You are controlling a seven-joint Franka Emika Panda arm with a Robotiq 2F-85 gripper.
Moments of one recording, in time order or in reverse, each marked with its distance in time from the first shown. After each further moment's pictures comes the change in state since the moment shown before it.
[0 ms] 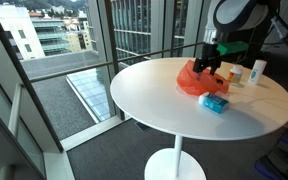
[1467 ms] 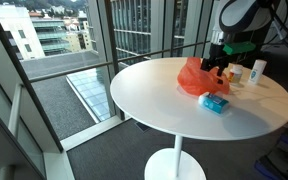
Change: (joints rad) arm -0.035 0.006 -0.044 -0.010 0.000 0.000 0.001
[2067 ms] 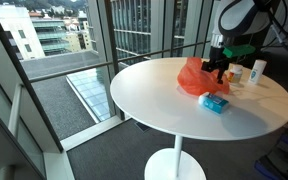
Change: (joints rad) arm 0.000 0.019 0.002 -0.002 0.000 0.000 0.000
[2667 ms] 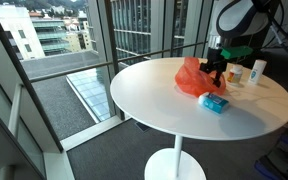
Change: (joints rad) arm 0.003 0.005 0.024 0.001 0.000 0.000 0.000
